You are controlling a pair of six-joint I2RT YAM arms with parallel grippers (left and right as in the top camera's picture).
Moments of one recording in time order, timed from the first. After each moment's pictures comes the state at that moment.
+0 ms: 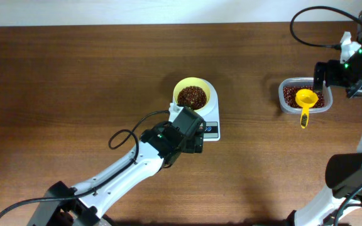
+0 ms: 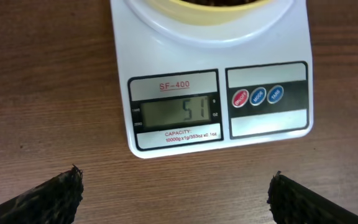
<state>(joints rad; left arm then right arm) -0.71 1.52 0.94 -0.53 -0.20 -0.57 -0.23 1.92 2.16 -1.69 0.05 -0.05</state>
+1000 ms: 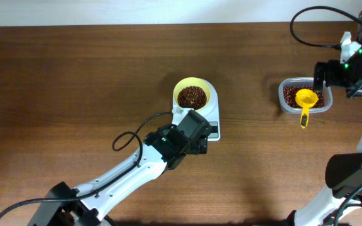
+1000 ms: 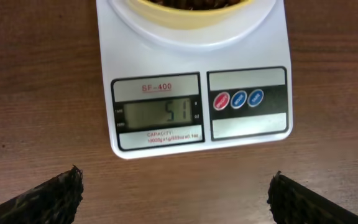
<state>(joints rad) -0.76 1.52 0.94 -0.50 -0.22 -0.63 -0.23 1.92 2.16 -1.69 0.05 -0.05</state>
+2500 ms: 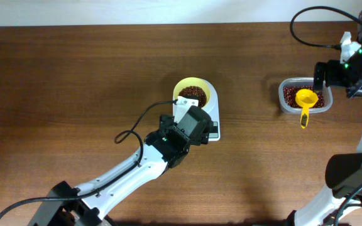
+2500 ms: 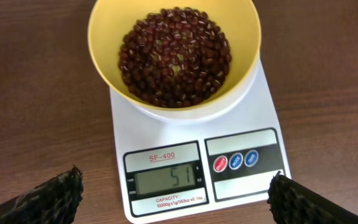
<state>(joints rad) -0.76 1.53 0.94 -0.33 -0.36 -0.47 -0.23 1.92 2.16 -1.69 0.05 -0.05</state>
